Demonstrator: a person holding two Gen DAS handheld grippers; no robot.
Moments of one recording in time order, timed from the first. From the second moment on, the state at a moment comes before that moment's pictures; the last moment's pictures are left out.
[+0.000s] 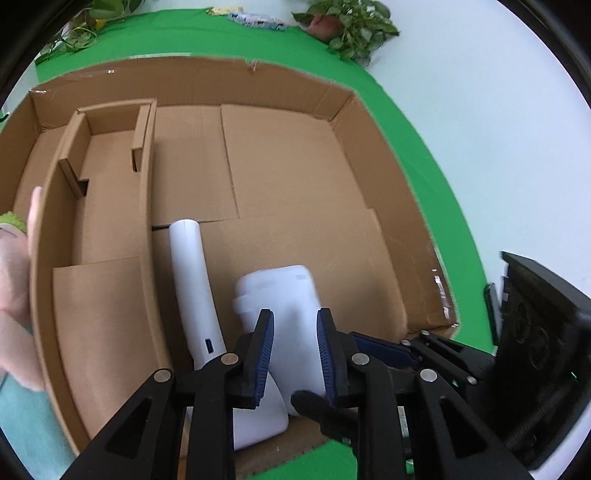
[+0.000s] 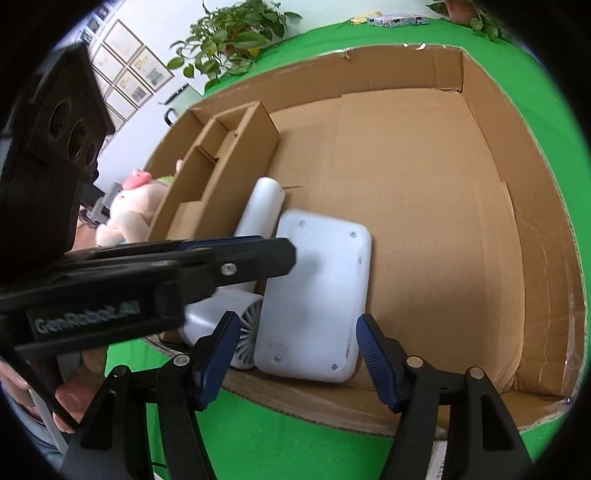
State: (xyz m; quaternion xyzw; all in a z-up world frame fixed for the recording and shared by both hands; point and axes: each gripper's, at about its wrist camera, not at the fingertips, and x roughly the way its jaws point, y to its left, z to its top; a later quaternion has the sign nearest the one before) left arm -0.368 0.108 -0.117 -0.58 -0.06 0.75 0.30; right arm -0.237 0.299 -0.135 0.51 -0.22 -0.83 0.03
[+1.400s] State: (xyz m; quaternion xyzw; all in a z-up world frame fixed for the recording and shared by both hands) left arm -0.141 0.021 -0.044 -0.25 0.02 0.96 0.09; right arm -0.092 0.239 -0.099 0.31 -0.05 -0.94 -0.14
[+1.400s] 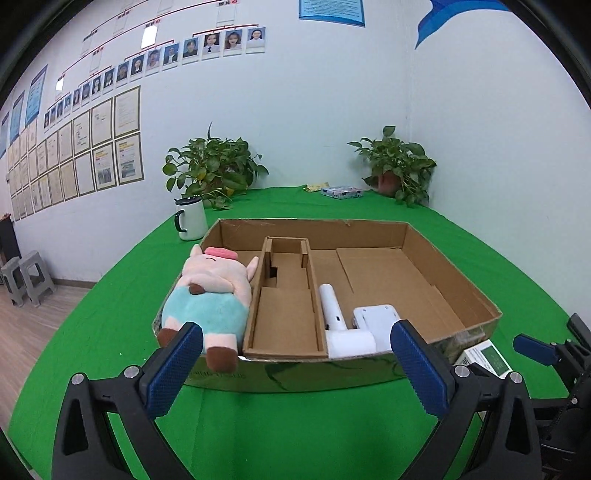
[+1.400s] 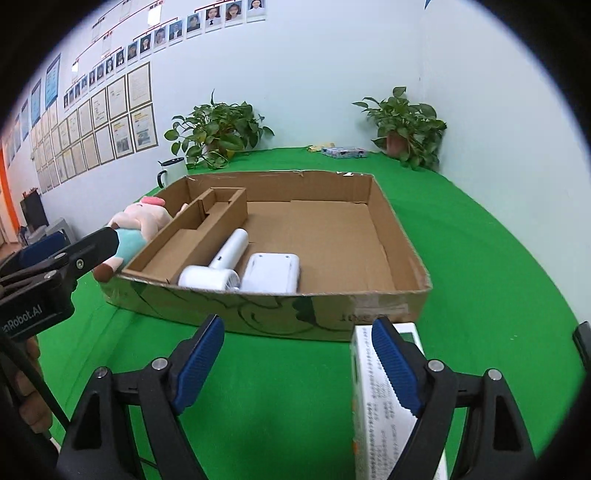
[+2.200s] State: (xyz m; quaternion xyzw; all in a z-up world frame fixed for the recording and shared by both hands) left arm -0.129 0.035 -0.048 -0.27 0.01 0.96 0.09; right arm -0.065 0.224 -0.089 0.27 -0.04 -0.95 -0.12
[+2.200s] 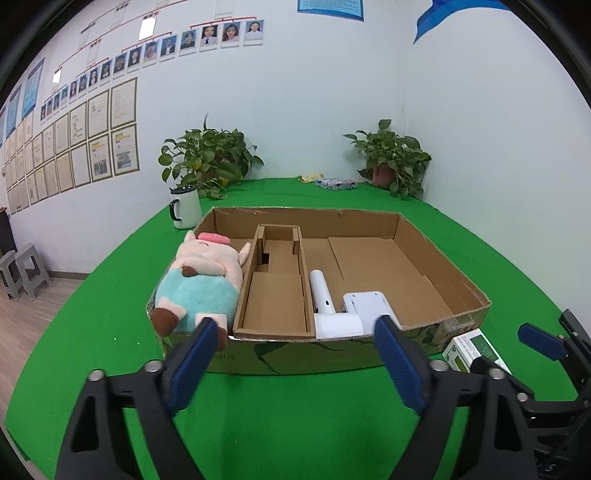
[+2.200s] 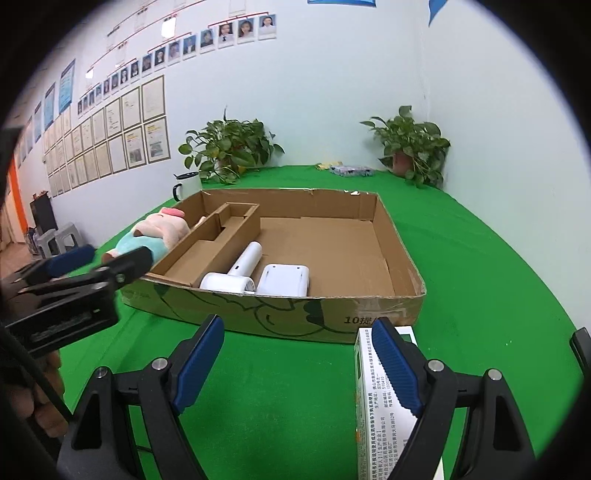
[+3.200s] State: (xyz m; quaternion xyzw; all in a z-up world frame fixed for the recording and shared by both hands) left arm -0.144 0.077 -0.132 -0.46 -0.11 0.80 0.37; right arm -0.032 0.225 -0.149 0.39 -0.06 -0.92 -0.08
